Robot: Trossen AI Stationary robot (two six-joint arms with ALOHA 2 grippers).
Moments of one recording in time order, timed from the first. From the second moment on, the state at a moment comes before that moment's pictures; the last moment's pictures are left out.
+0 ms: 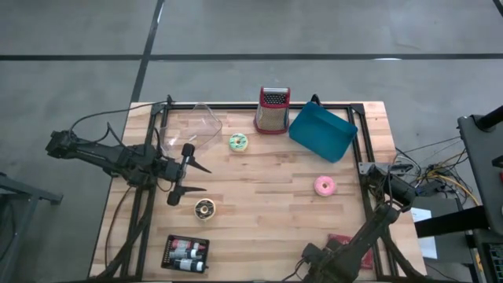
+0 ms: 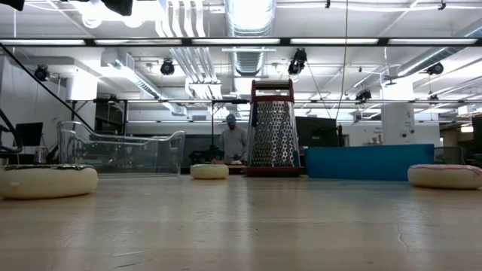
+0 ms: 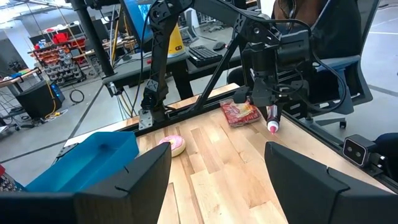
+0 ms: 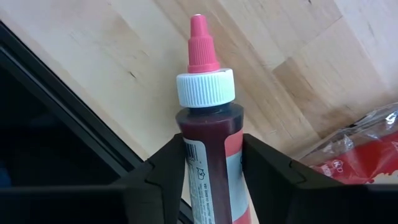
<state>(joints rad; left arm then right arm) -0.23 0.70 0.55 0.00 0.00 0.26 0.92 2.06 1.50 -0.92 0.03 1.66</state>
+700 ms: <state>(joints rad) -0.23 0.70 0.55 0.00 0.00 0.25 0.87 1.99 1.50 -0.96 0.19 1.60</state>
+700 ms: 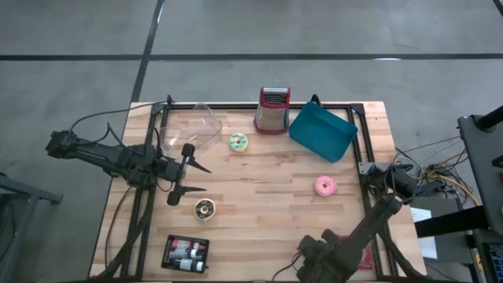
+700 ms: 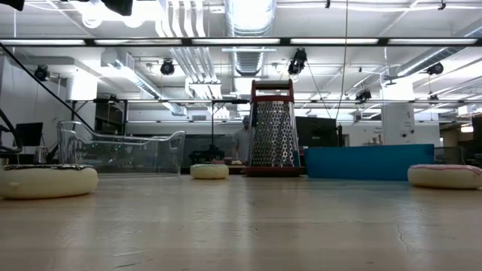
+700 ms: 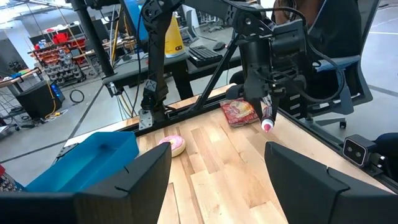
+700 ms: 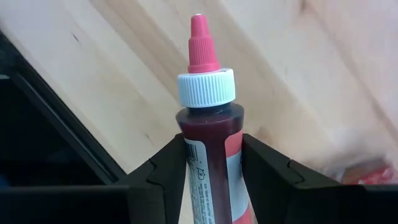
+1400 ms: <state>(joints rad) -0.23 0.70 0.55 0.00 0.00 0.25 0.48 1.92 1.58 -0.84 0.21 0.89</state>
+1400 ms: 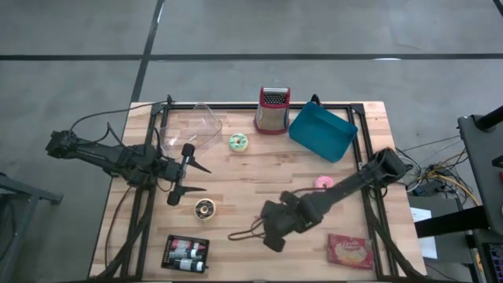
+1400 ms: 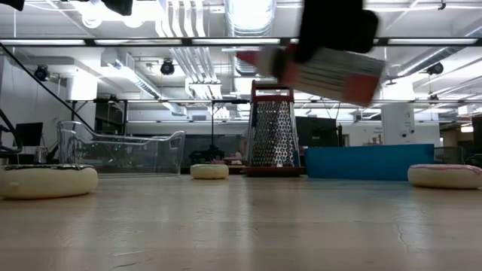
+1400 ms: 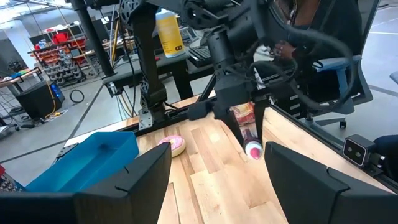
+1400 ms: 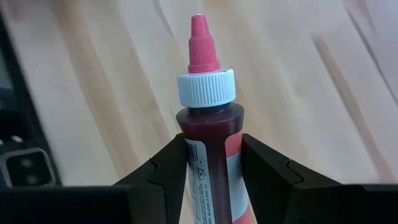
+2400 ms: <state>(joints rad) -0.23 0.70 0.55 0.00 0.00 0.25 0.40 2.00 1.60 -0.44 0.32 0.40</state>
